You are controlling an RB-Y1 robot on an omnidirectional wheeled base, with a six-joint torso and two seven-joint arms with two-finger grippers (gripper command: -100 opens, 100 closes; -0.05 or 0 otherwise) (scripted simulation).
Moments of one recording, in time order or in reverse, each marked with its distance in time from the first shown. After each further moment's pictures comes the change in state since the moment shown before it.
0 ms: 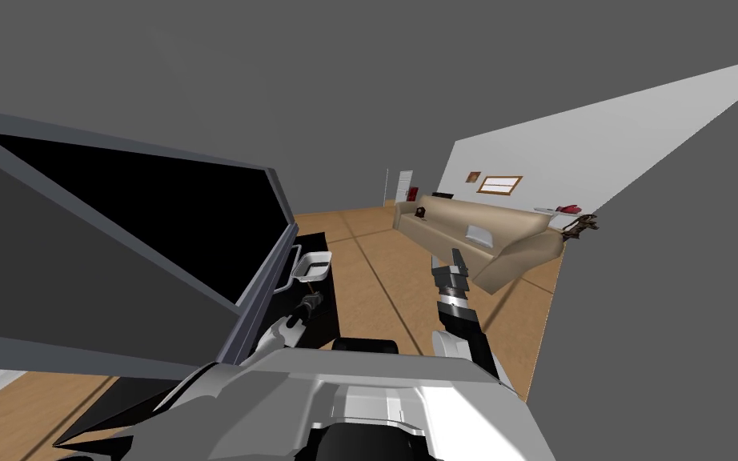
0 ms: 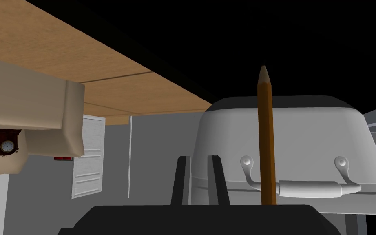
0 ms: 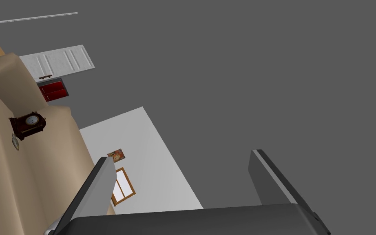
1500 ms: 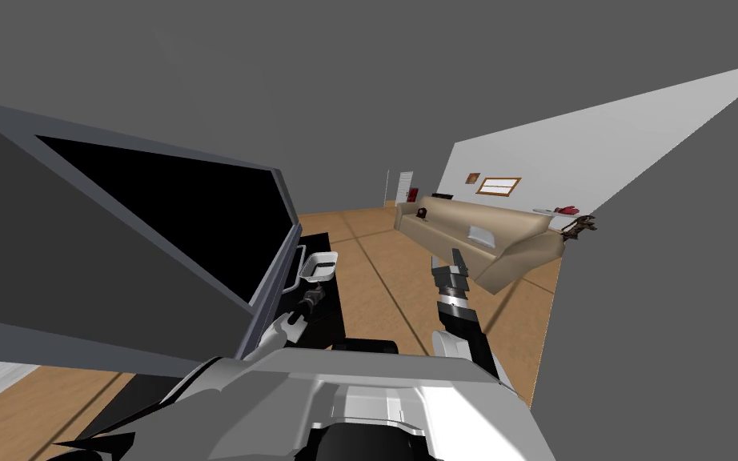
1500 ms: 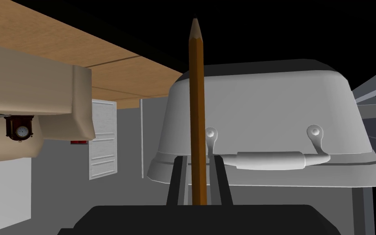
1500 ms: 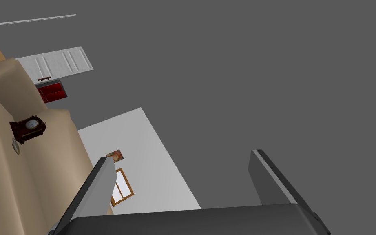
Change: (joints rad) left arm -0.027 -0.001 0.006 0.003 -0.004 -0.061 -0.051; right arm 0.000 0.000 0.000 0.000 0.000 0.000 0.000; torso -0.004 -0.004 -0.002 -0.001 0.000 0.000
